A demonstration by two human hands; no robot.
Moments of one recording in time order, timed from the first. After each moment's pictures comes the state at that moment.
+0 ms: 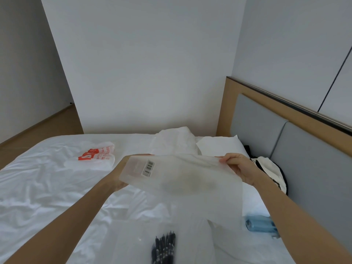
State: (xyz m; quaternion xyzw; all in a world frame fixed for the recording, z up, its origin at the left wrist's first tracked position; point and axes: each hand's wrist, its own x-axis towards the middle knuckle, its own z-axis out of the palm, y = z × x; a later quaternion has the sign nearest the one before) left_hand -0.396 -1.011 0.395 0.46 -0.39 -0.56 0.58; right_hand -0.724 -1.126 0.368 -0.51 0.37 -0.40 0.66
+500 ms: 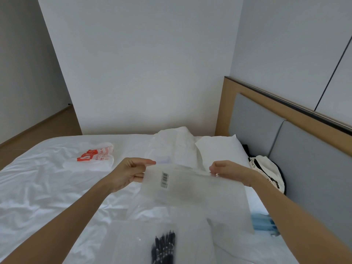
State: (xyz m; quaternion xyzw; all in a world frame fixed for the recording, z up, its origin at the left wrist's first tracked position) left_hand -0.375 -1.039 0.374 0.46 -0.53 -0.56 0.45; right_hand -0.716 -1.122 0.361 -0.69 0.49 -0.15 0.52
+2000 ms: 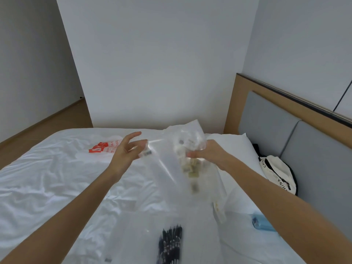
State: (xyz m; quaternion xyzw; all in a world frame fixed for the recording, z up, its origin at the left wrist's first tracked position) left_hand -0.345 -1.031 0.377 0.52 -0.52 -0.35 0.57; right_hand -0.610 -1.123 0.389 -0.69 0.49 -0.28 0.45
